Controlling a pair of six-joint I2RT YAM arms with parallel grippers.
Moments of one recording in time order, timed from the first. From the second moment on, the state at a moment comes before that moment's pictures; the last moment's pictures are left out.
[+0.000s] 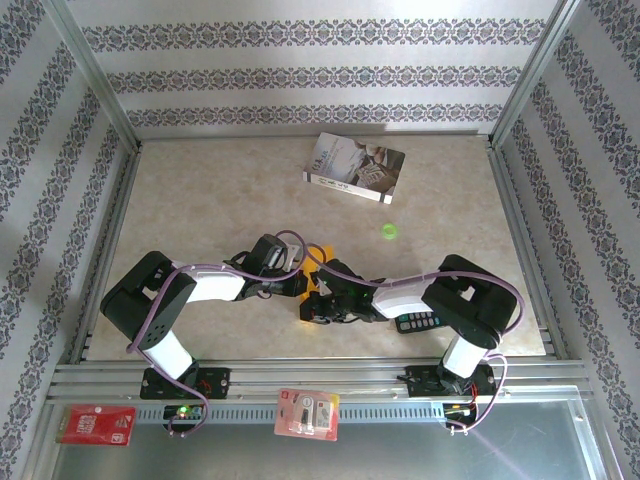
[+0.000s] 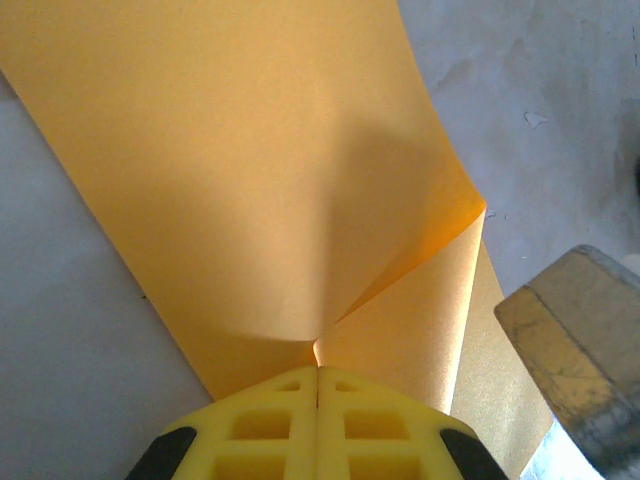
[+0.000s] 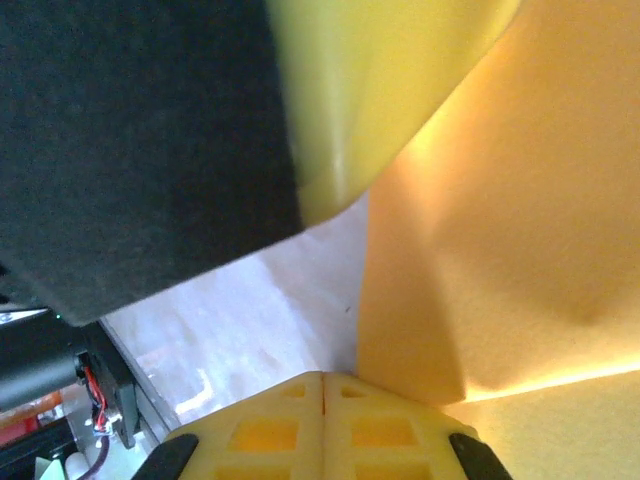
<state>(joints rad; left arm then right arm) -0.60 1.65 0.63 0.11 0.38 -0.48 0.94 1.70 0.62 0.24 -0.46 1.03</state>
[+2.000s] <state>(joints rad) -0.73 1.45 0.49 0.04 0.45 -0.72 0.70 1.73 0.62 0.27 -0.56 0.95</state>
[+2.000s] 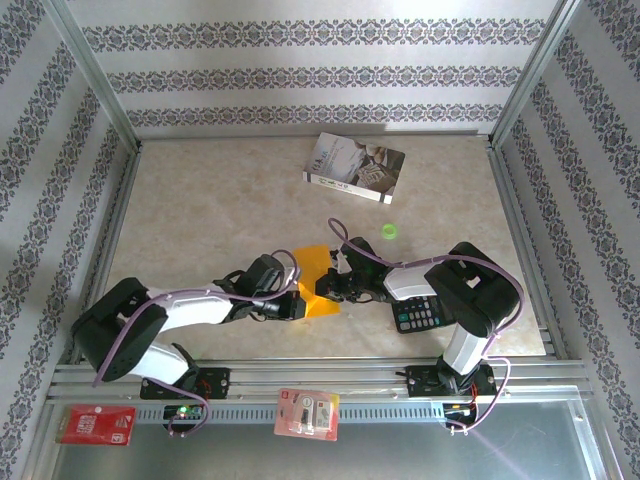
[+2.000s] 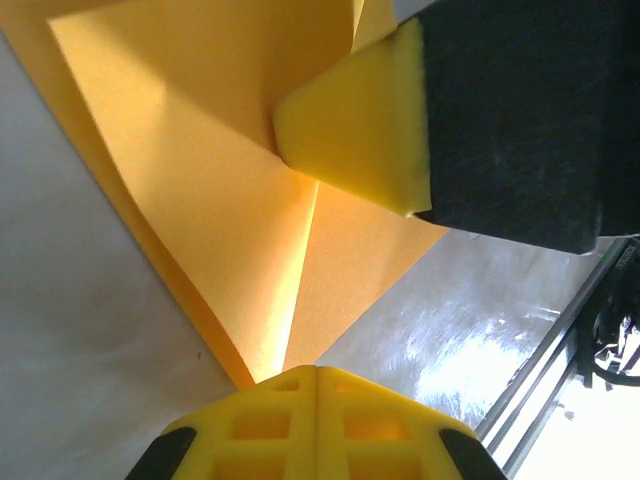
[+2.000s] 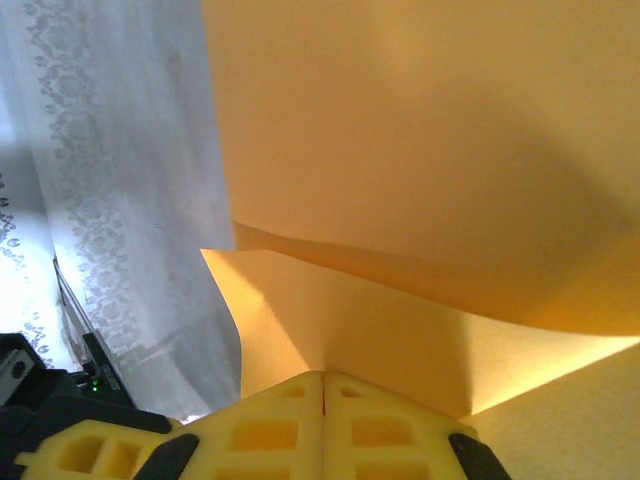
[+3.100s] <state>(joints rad) -0.74 1.55 0.56 0.04 0.42 -0.66 0.70 1.74 0.62 0.27 -0.56 0.97</state>
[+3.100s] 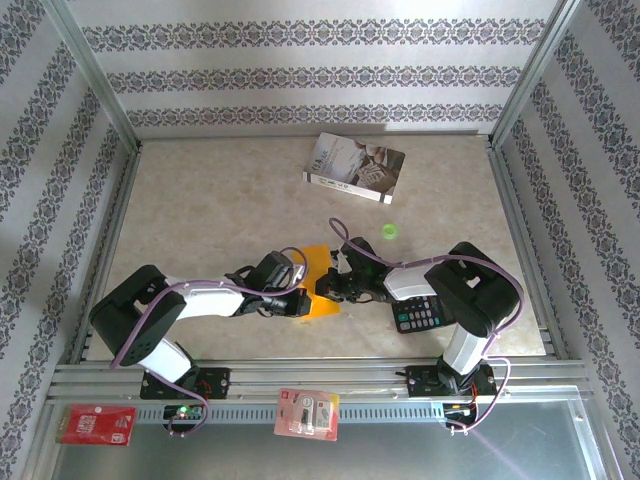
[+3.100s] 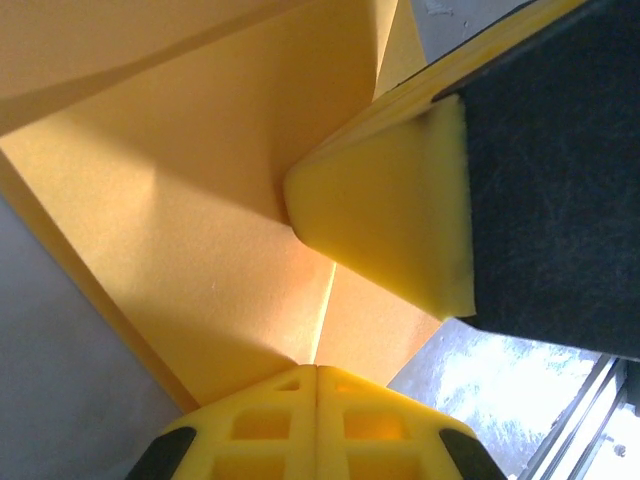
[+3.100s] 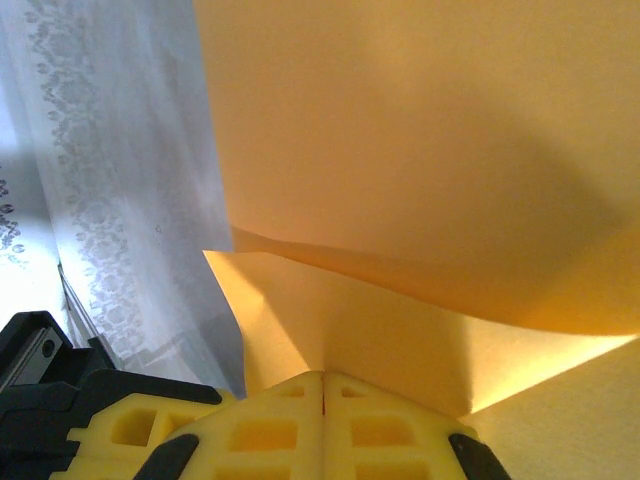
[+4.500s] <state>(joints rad) -0.69 1.52 0.49 0.09 0.53 -0.74 0.70 1.74 0.62 0.28 -0.56 0.97</state>
